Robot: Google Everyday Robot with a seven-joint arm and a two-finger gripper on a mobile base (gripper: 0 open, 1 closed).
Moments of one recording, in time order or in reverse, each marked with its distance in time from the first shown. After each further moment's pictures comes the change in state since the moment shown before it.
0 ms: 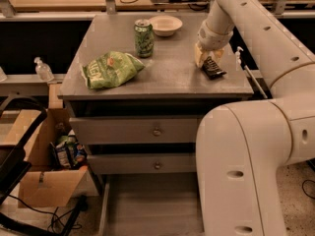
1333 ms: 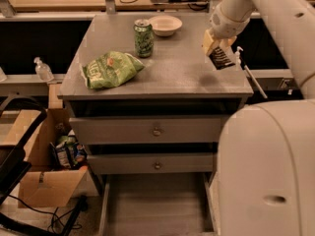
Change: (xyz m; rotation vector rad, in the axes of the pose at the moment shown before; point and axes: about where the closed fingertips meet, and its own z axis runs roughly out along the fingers) arm 0.005 -0.012 -0.064 0.034 -0.113 -0.030
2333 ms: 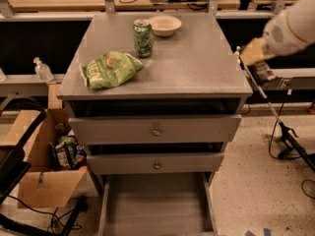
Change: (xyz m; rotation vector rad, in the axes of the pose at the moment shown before) arm 0.106 -0.015 -0.100 -0.003 -0.235 -0.101
